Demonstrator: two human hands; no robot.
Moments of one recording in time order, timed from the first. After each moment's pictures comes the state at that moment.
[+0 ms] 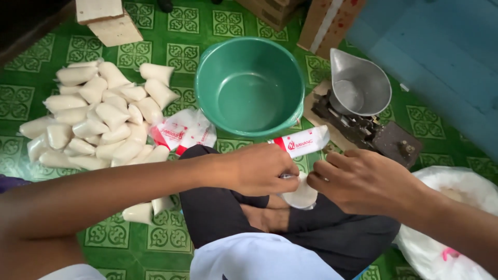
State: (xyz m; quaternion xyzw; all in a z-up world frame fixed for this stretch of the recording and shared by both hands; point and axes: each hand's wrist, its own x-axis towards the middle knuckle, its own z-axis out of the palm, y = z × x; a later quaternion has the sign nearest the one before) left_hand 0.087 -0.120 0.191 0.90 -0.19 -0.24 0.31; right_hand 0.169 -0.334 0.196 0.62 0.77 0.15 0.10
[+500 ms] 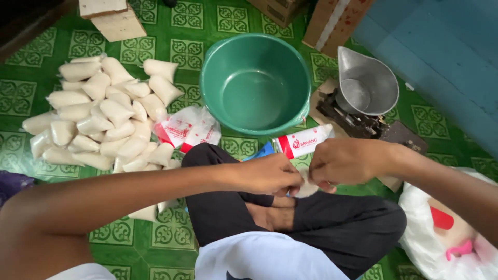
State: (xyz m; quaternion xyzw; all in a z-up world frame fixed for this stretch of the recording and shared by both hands) left_hand 0.082 -0.117 0.127 0.73 -0.04 -0.35 0.59; right_hand 0.195 -0.267 0.203 0.76 0.43 -0.50 0.04
